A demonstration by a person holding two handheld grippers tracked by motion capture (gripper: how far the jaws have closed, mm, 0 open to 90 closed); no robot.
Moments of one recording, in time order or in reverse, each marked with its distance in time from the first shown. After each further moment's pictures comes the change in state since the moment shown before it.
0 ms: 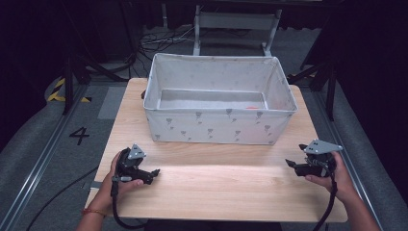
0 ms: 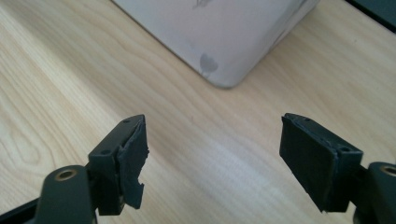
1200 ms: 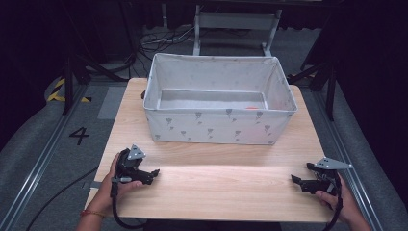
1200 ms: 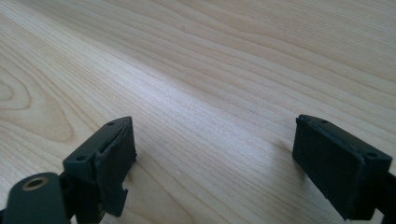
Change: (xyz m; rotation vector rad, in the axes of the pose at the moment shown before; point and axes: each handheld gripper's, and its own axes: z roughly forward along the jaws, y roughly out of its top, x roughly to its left) left arm -0.002 -0.002 -0.001 -0.001 0.010 -0.019; right arm 0.000 -0.077 0.011 -0.008 0.049 0.270
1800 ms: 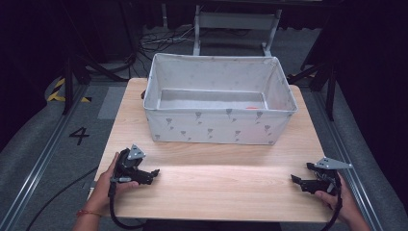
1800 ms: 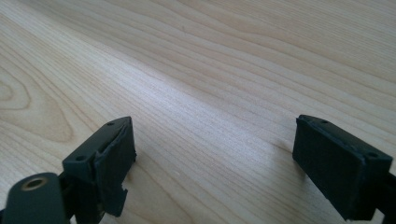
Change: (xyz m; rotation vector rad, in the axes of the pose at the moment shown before) left arm 0.001 0.000 0.000 -0.001 0.000 -0.001; right arm 0.000 0.000 0.000 0.001 0.002 -0.003
